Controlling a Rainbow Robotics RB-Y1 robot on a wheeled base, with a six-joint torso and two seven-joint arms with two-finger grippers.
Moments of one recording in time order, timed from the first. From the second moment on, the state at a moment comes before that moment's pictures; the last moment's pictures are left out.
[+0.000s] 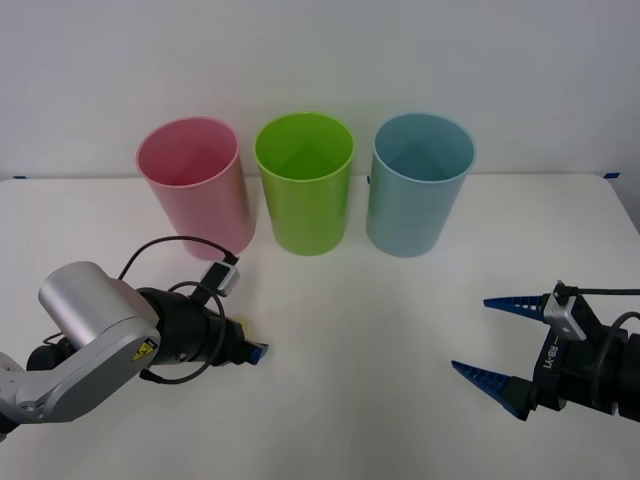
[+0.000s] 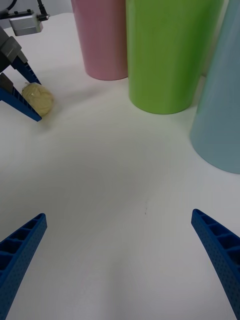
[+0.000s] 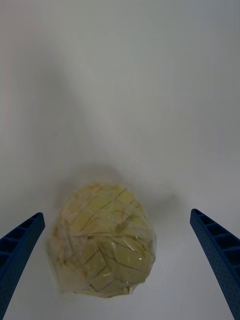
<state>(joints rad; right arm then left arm) 0.23 -0.44 -0.27 -1.97 1.67 -1.21 -0.35 -0.33 0.73 -0.61 -1.84 -2.45 -1.08 1.85</state>
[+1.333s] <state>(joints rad) 0.23 -0.44 -0.27 -1.97 1.67 -1.21 -0.35 -0.33 0.70 -0.64 -1.82 -2.51 -1.05 1.85</state>
